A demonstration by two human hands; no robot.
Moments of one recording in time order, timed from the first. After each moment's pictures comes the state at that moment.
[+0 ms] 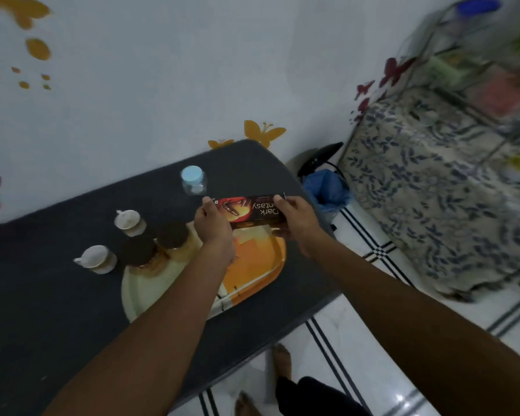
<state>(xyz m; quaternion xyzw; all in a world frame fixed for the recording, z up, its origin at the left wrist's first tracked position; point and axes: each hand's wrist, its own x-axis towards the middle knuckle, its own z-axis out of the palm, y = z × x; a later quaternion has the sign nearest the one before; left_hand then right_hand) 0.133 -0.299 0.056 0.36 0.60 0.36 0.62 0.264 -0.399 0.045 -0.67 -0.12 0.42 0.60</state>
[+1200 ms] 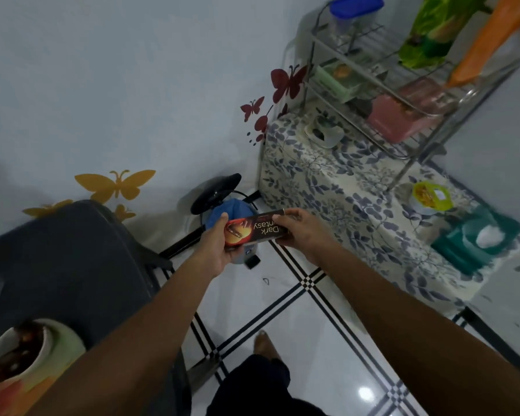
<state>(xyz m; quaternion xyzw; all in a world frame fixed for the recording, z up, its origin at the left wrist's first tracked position) 0.637 -0.380 -0.005 0.34 0.54 0.09 0.76 0.774 -0.523 0.006 -0.67 -0.04 0.45 0.59</state>
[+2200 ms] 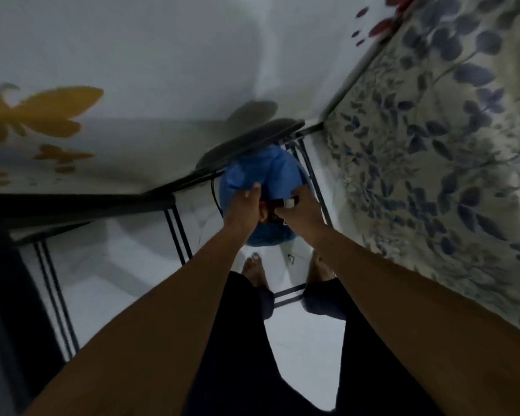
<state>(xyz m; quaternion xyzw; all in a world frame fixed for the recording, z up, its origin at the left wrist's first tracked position) 0.808 -0.169 -0.347 0.54 0.65 -0.02 0.54 0.923 -0.248 -0.373 -0.81 -0.20 0.48 0.26</state>
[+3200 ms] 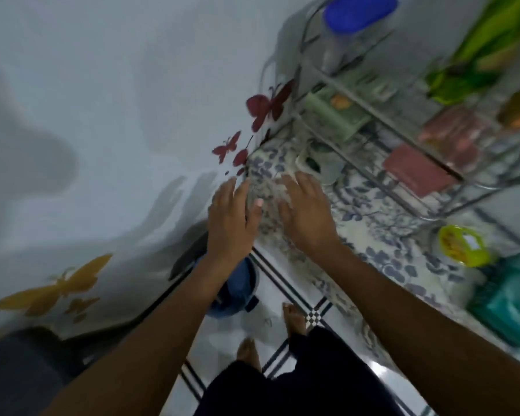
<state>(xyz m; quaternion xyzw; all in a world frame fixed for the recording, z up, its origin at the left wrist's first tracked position) 0.900 -0.226 0.007 0.91 0.24 0.14 0.30 1.005 -0.362 0.007 -0.91 -0.33 0.02 0.26</state>
